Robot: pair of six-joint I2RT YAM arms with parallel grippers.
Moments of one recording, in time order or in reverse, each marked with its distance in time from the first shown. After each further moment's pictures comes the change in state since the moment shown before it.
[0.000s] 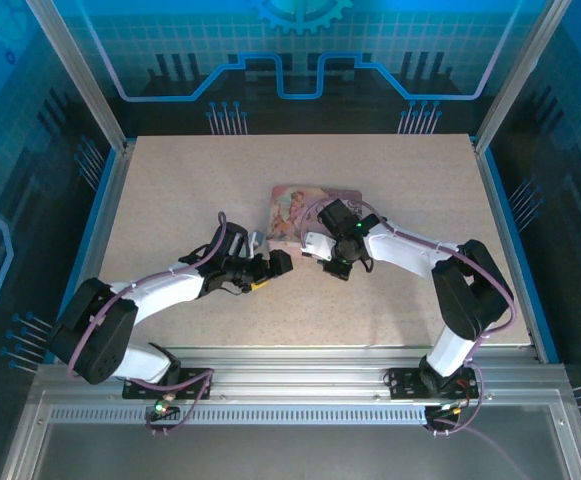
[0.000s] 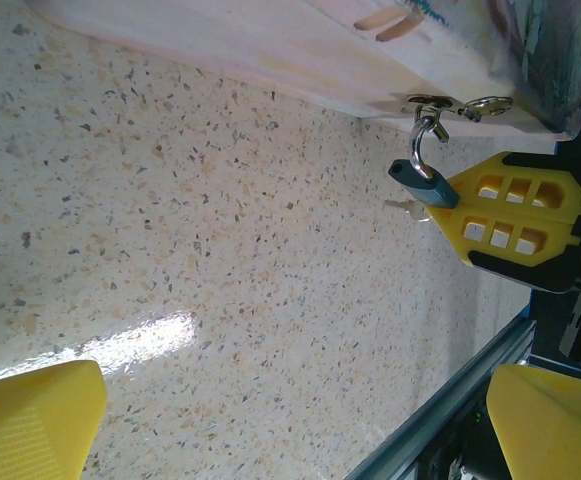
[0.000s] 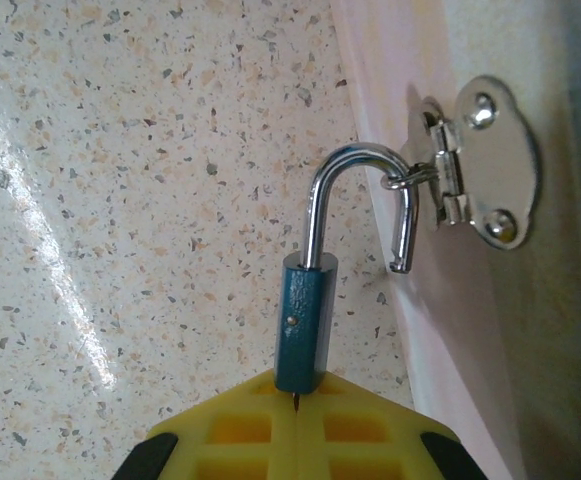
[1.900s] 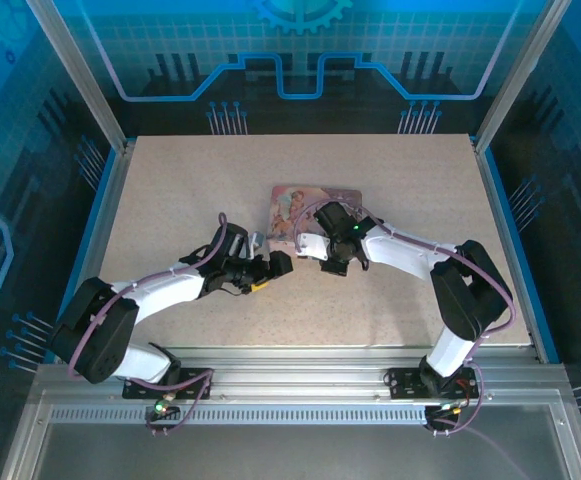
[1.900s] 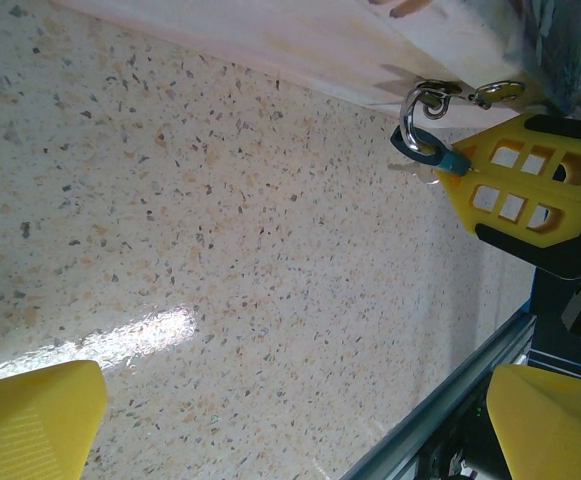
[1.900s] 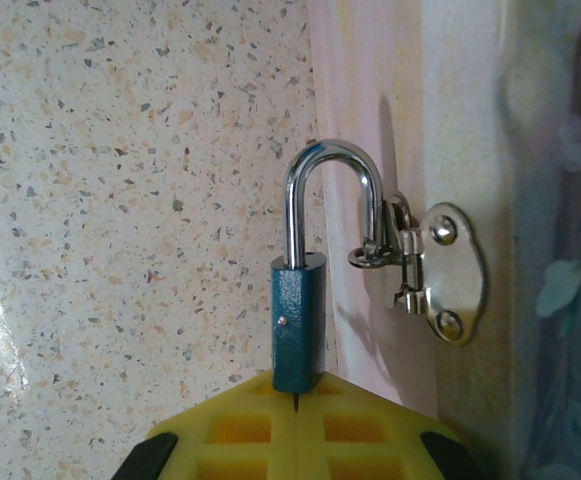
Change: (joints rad) left arm 0.000 0.004 -0.005 0.001 0.010 0.000; right arm 0.027 0.000 -0.005 0.088 0.061 -0.142
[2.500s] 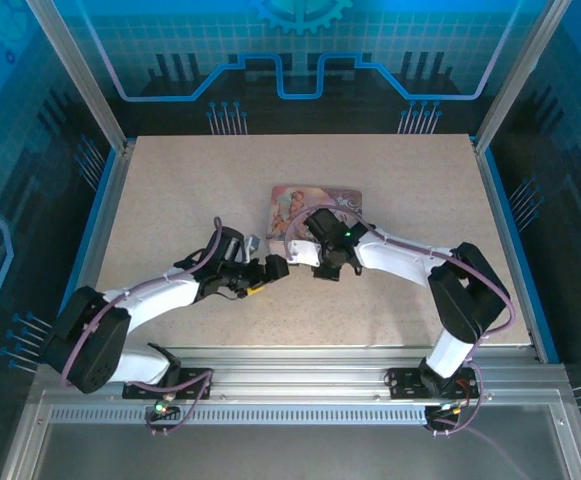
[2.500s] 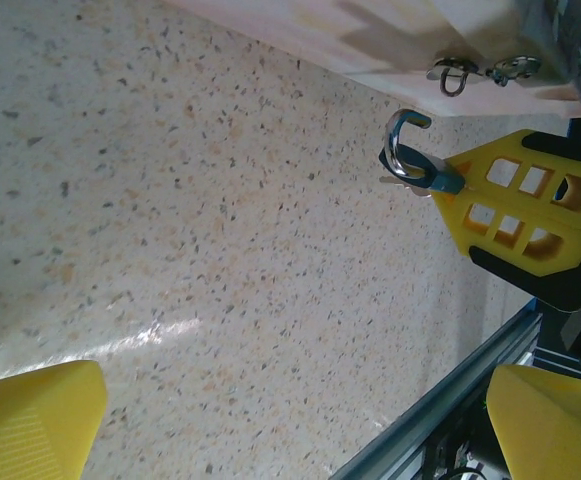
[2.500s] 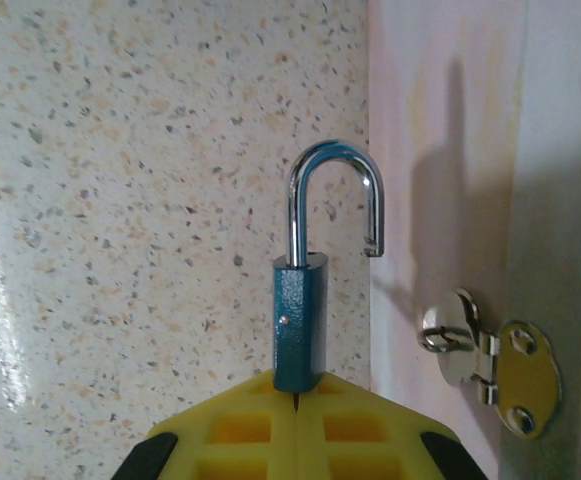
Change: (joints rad) left arm 0.003 -0.076 -0.040 -0.043 -0.014 0.000; right arm 0.079 -0.004 0.000 0.017 0.007 0.005
